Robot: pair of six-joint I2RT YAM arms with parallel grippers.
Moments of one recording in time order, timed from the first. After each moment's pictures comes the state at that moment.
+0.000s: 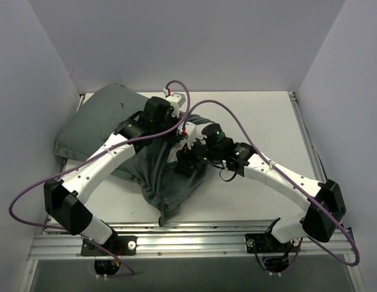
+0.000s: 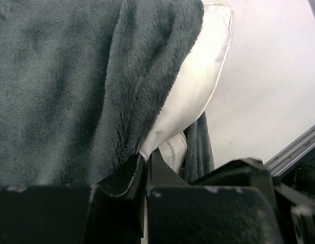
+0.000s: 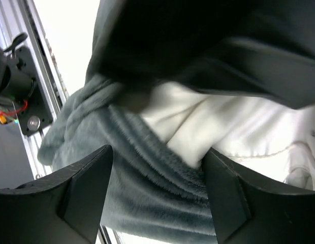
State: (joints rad) left arm -0.66 1.52 1.50 -0.60 0.06 -0.33; right arm 0.79 1.40 1.12 -0.28 -0.40 0.01
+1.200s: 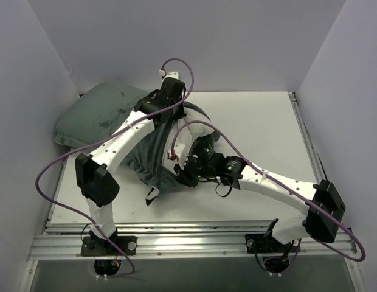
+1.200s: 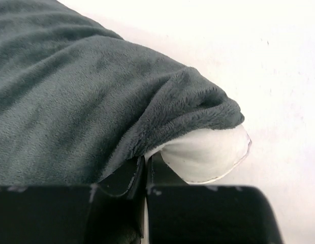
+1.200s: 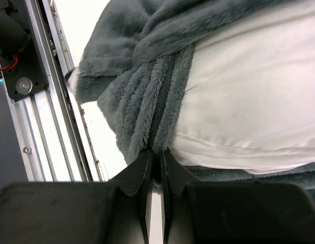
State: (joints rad) left arm -0.63 1.88 1.94 -0.73 -0.30 -0.53; right arm 0.96 1.39 1.02 -0.28 -0.30 -0.08
